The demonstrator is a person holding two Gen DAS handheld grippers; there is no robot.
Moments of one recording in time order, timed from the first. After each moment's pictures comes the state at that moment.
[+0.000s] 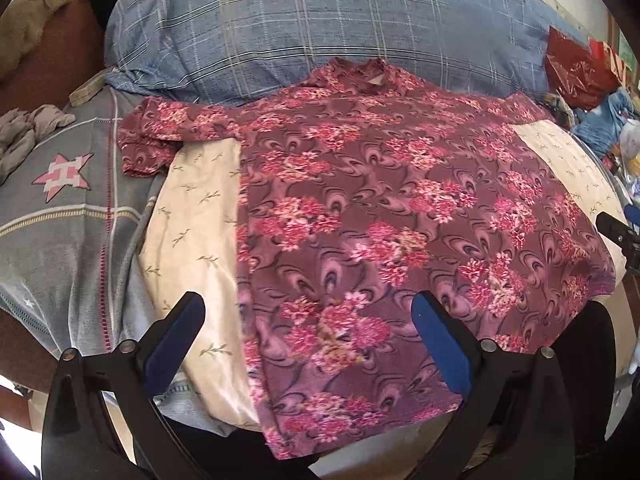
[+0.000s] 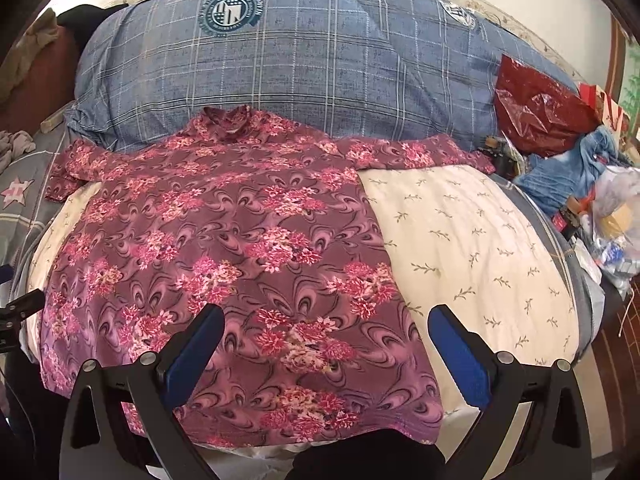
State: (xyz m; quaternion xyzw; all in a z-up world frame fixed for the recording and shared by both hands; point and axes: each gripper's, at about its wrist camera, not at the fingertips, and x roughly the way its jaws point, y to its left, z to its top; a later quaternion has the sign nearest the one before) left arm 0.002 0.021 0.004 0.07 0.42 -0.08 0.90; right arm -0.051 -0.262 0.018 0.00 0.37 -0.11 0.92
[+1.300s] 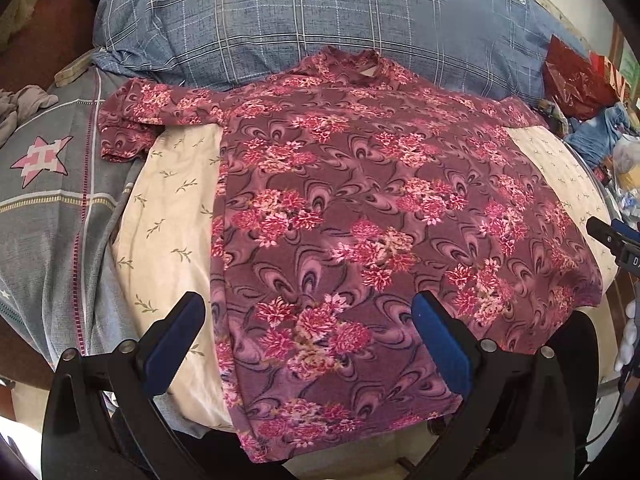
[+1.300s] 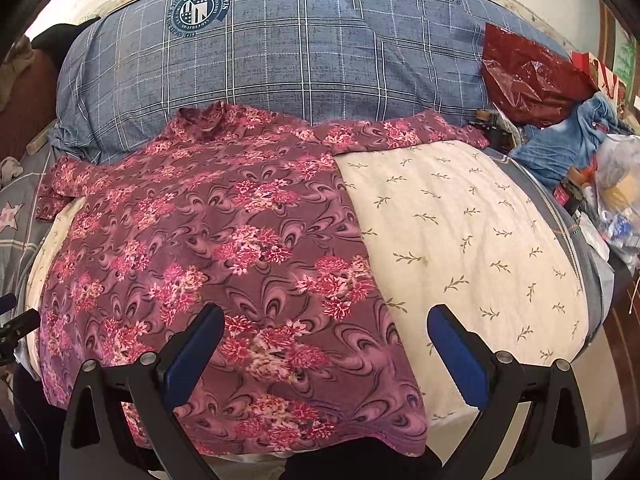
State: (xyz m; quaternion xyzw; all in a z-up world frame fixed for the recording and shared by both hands) left arm 0.012 0.011 -0.003 0.04 0.44 -0.10 0.89; right arm -0.042 -0.297 0.010 0.04 0.38 -0.11 0.92
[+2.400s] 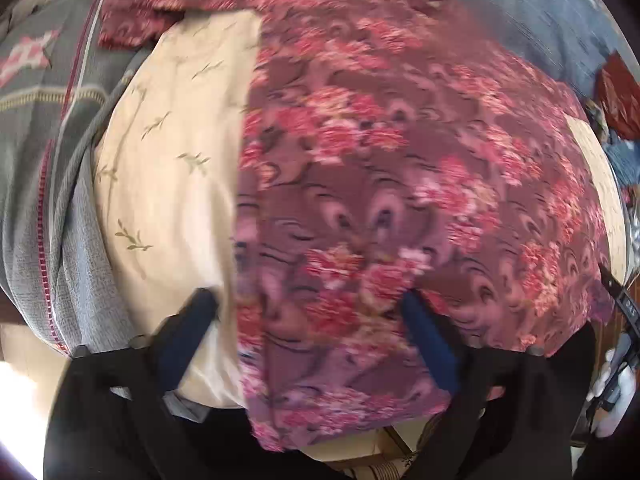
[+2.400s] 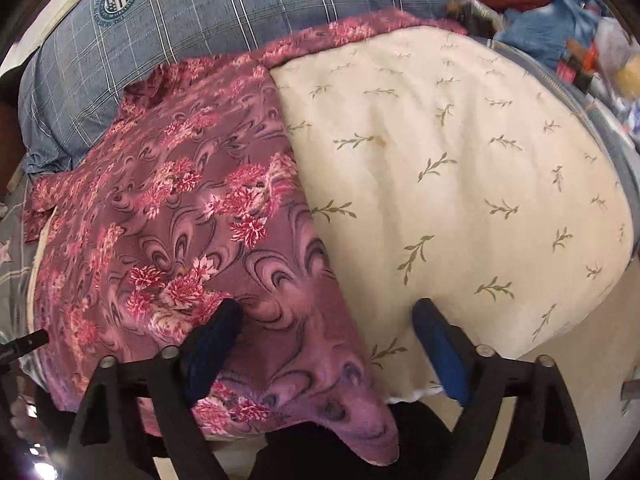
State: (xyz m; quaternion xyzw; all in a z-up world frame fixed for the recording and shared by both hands) left arm 0.041 0.040 -0.056 -0.01 0.57 -0.07 0.82; right arm -0.049 -0.351 -0.055 0.14 0.44 -0.10 0.88
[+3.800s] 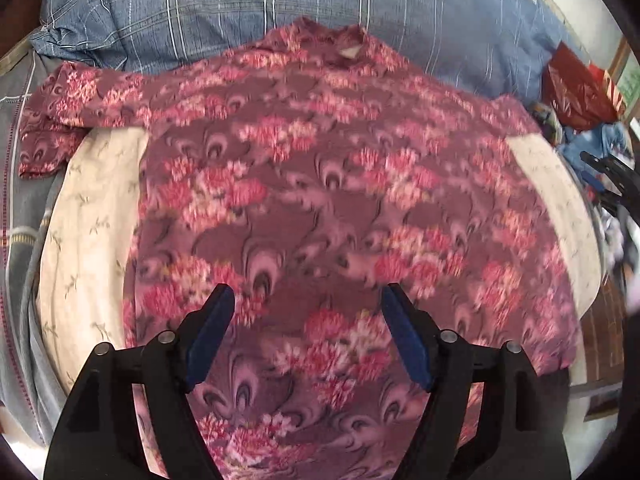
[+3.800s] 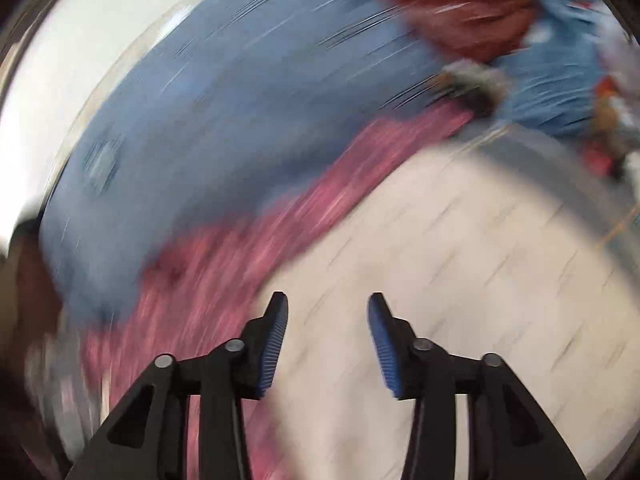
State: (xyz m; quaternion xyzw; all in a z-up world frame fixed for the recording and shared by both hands) left arm 0.106 -0.002 -0.014 -0.01 0.50 -0.16 0.85; right arm 0.071 -0.564 0.031 0.34 0.28 -0.15 0.89
